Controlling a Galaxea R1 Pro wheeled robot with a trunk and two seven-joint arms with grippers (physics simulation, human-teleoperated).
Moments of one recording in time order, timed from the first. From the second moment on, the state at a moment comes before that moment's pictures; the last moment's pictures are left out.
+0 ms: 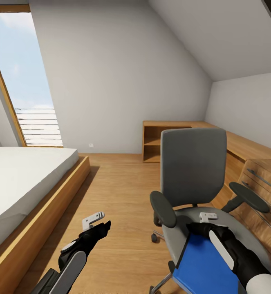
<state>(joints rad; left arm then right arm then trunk) -0.23 0.10 -0.41 -1.52 0.86 0.40 0.66 -0.50 -0.25 0.21 -0.91 -0.41 0.56 -0.07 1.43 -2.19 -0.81</state>
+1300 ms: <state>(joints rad) -0.23 0.10 -0.41 -1.51 0.86 0.40 0.66 -0.50 -0.26 0.20 -0.97 -0.41 0.55 -0.07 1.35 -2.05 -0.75</state>
